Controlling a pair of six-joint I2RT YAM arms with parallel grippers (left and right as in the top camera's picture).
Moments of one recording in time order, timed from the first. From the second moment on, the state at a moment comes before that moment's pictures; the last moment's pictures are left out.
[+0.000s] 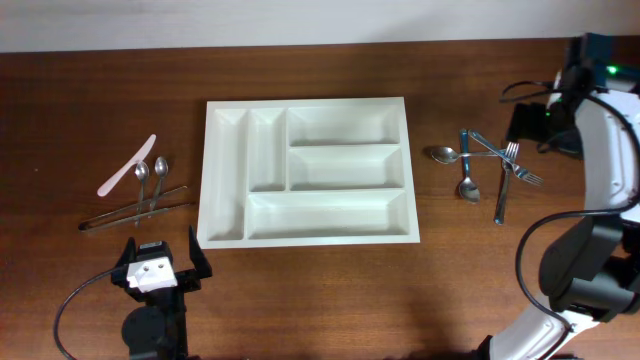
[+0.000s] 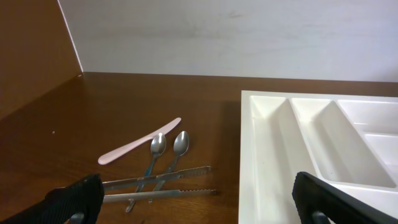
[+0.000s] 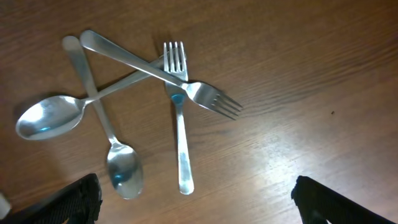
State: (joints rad) left arm 0.12 0.01 0.05 -0.16 -0.08 0.02; right arm -0.30 1.94 1.82 -1.23 0.10 0.09
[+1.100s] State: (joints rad) left arm 0.12 0.01 0.05 -0.16 -0.08 0.02; right arm -0.64 1.94 1.35 -0.64 -0.47 0.38
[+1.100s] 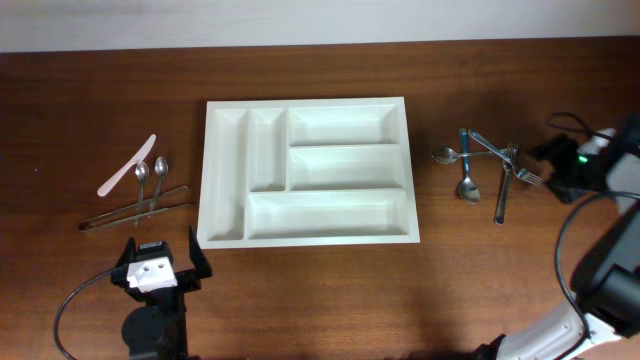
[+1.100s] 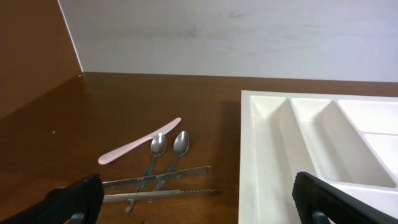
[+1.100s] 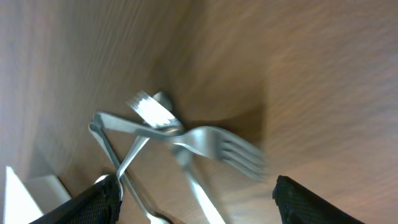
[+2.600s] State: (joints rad) left arm 0.12 0.01 0.05 -0.16 -0.08 0.02; right arm -0.64 1.97 1.14 -0.31 -0.59 0.23
